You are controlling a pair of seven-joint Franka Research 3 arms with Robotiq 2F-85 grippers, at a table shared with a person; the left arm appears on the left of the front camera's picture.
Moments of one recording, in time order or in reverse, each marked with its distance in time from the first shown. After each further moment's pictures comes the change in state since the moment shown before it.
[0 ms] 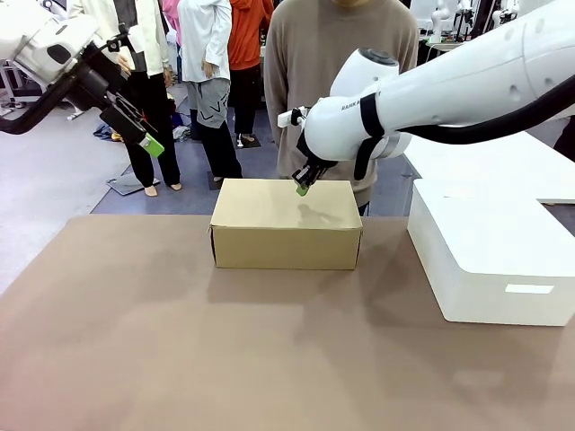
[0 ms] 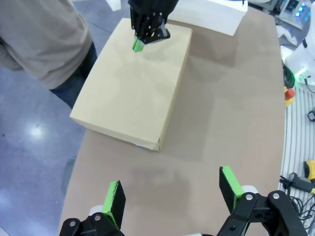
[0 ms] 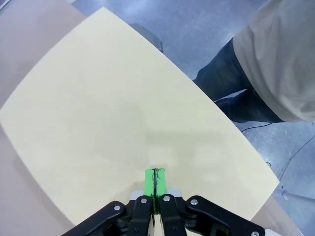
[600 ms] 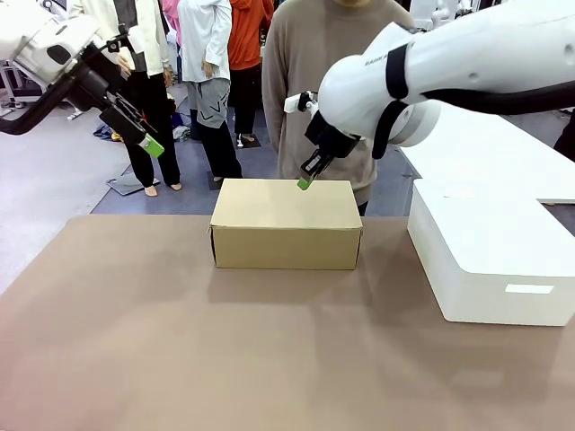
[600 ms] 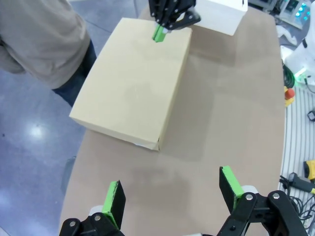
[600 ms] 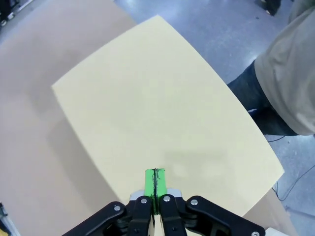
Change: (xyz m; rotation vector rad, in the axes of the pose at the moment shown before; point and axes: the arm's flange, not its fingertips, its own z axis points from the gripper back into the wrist) left arm 0.000 0.000 -0.001 -0.001 0.001 0.000; right arm -0.019 0.016 0.055 0.114 -0.057 0.096
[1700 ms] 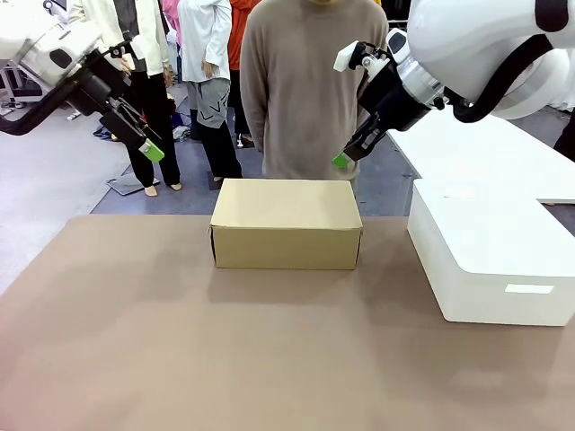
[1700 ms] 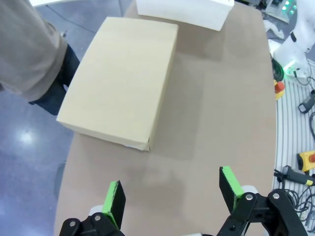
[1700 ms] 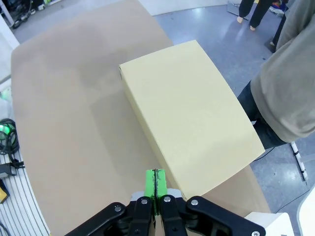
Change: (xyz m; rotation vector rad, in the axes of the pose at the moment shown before) left arm -0.003 0.005 -0.008 -0.071 0.013 -0.025; right arm -0.064 0.049 0.144 0.035 -0.135 0.215
